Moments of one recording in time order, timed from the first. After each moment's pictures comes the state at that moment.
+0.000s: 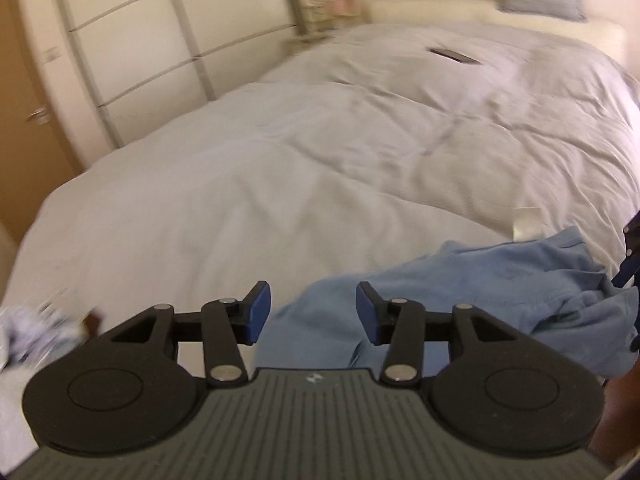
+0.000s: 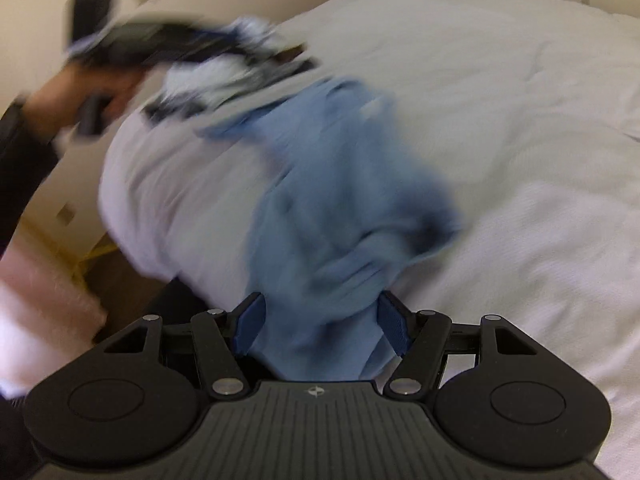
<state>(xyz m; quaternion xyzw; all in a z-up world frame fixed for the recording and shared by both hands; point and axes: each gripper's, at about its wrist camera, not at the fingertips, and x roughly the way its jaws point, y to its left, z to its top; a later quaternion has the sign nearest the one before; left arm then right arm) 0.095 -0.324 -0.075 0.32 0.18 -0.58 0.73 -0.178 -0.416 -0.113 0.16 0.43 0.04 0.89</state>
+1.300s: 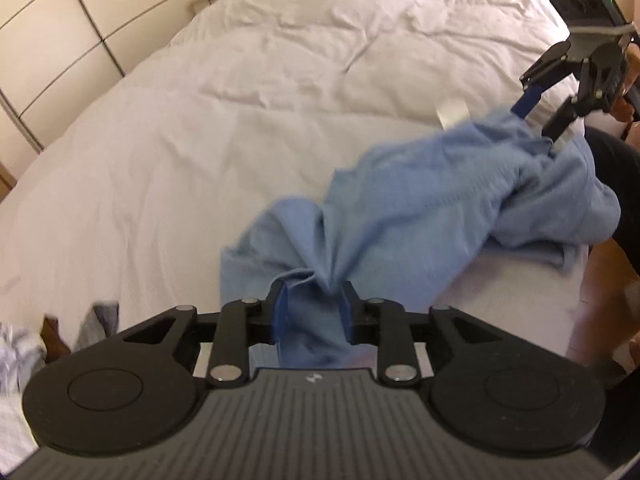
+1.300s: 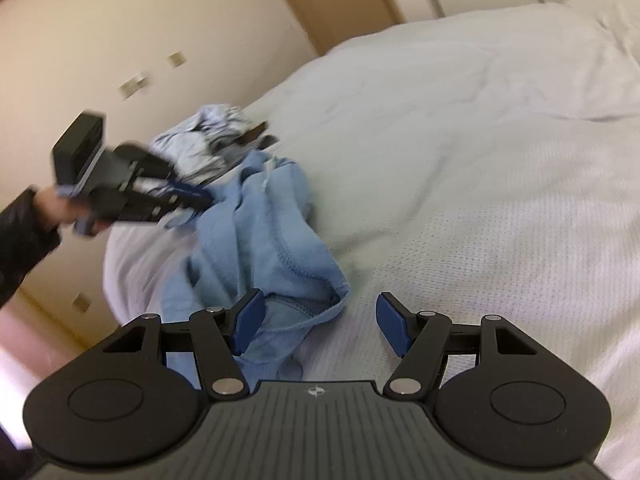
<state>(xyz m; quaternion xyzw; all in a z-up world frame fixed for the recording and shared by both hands) 0.097 -0.317 -0.108 0.42 0.20 -0.63 0.63 -0.190 -0.514 -0.154 0.24 0.32 0.03 0.92</state>
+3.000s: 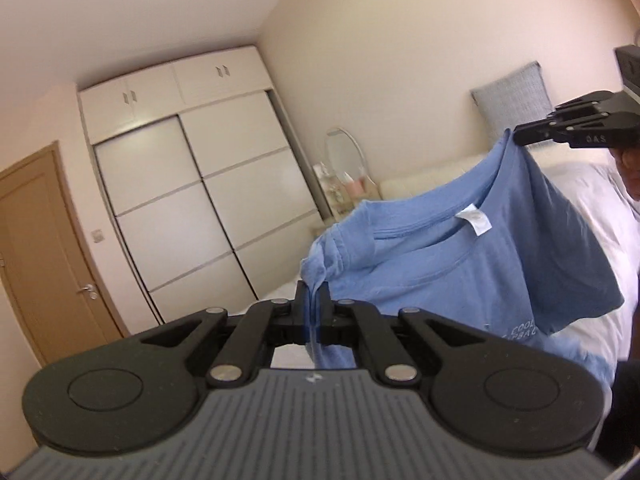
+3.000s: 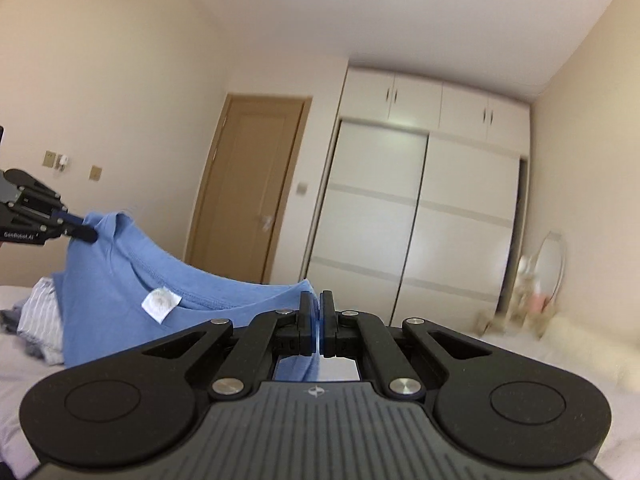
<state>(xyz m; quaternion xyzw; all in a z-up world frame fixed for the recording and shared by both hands) -0.032 -0.253 0.103 0.19 -0.09 -0.58 0.78 -0.281 -0.432 0.098 -0.11 0.02 -0.25 0.96</state>
